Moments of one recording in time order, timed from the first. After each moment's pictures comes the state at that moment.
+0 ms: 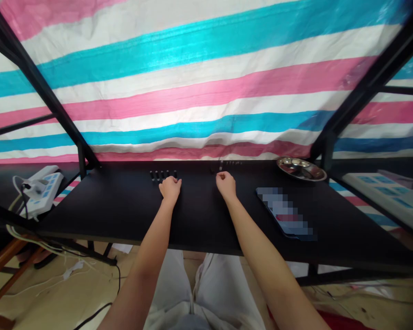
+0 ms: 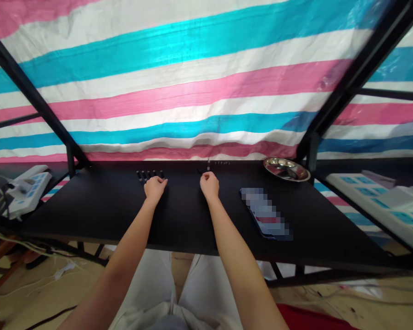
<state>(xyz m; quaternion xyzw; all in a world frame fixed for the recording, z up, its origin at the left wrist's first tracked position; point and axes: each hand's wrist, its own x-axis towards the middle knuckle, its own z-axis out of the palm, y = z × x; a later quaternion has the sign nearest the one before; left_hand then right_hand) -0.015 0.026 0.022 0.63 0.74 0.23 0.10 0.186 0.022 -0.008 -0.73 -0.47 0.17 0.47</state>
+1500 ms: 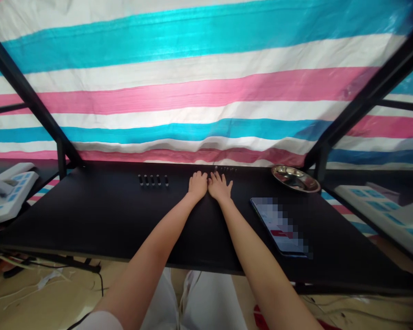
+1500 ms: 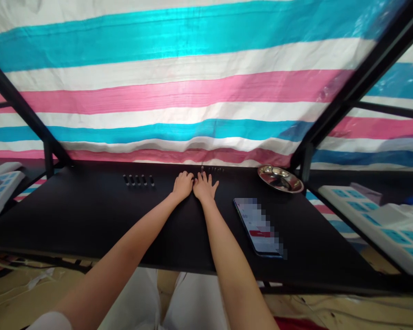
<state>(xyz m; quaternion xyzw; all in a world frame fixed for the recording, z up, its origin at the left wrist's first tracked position) 0.108 0.083 -0.008 0.83 0.53 0.17 0.04 0.207 0.069 -0.025 -0.78 -0.60 0.09 0.14</state>
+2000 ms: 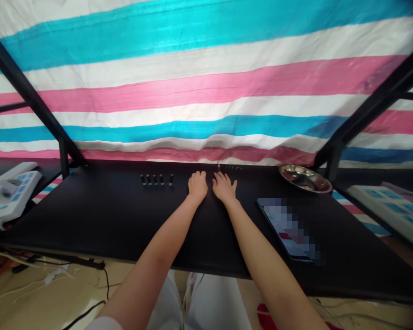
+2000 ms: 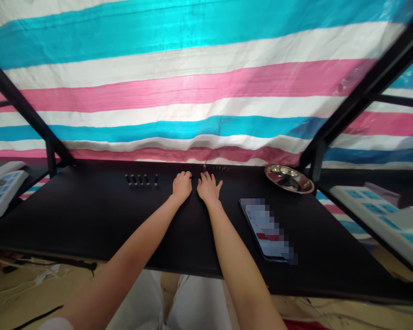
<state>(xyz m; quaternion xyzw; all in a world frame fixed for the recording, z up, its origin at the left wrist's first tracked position) 0.096 0.079 -0.007 0.79 0.57 0.22 0.07 0.207 0.071 -0.029 -0.77 -0.61 0.07 0.16</state>
